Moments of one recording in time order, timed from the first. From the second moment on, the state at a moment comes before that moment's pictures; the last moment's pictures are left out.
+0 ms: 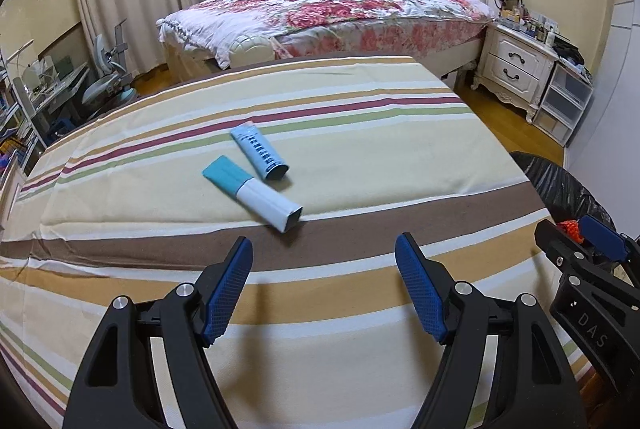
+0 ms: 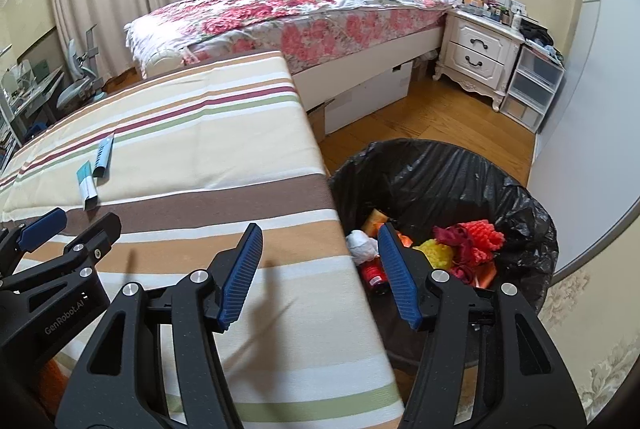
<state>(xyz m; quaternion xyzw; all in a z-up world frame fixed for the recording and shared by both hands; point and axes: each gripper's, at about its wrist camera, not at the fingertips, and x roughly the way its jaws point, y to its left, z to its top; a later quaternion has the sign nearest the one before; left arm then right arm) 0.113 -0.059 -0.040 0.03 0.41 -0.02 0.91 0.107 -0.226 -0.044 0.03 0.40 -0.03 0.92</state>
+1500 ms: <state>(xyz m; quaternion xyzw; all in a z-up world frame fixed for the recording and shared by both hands) 0.157 0.019 -0.047 0.01 0.43 0.01 0.90 0.141 -0.164 -0.049 -0.02 0.42 0.03 0.91</state>
